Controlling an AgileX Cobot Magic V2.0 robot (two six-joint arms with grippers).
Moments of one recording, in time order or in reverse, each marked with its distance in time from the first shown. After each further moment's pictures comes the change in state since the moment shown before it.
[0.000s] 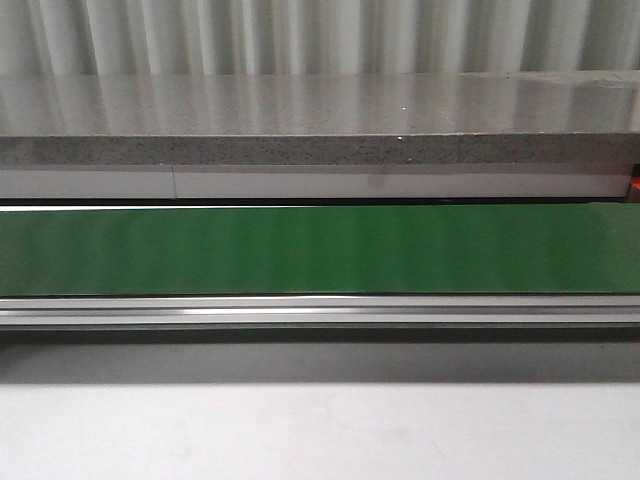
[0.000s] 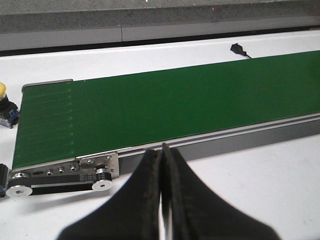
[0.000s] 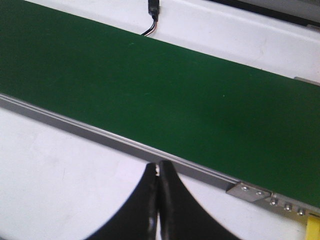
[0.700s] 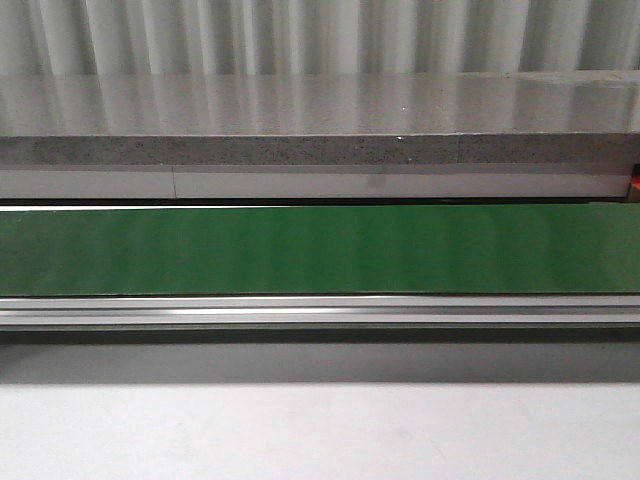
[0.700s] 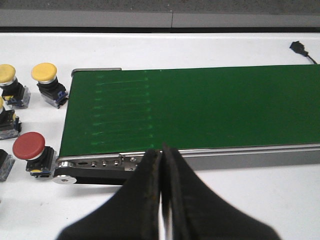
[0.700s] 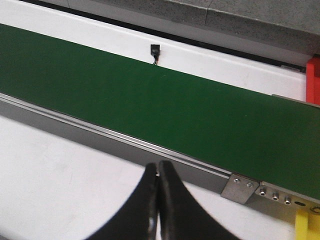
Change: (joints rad) left arm 0.000 0.220 -0.086 0.218 -0.029 -0.217; right arm 0.000 -0.389 0.153 0.000 0.017 0.000
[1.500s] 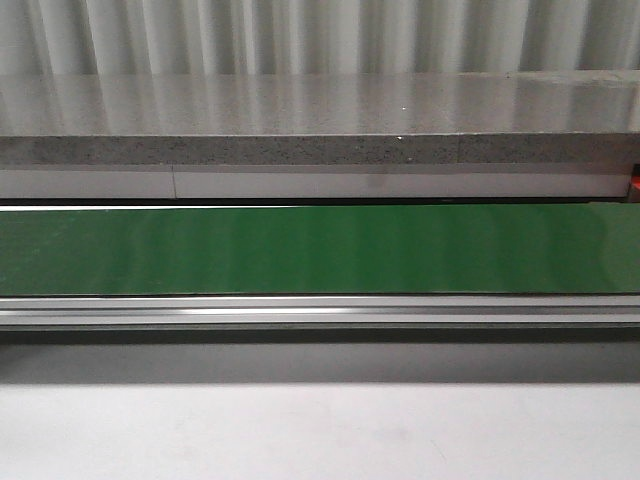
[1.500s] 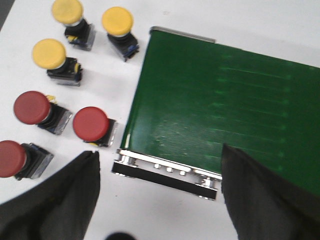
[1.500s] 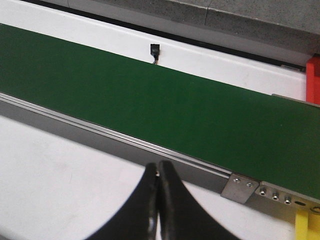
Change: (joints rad) left arm 0.276 0.609 -0.314 0.026 0.091 -0.061; right arm 0.000 0.000 0.000 0.000 0.001 0.000
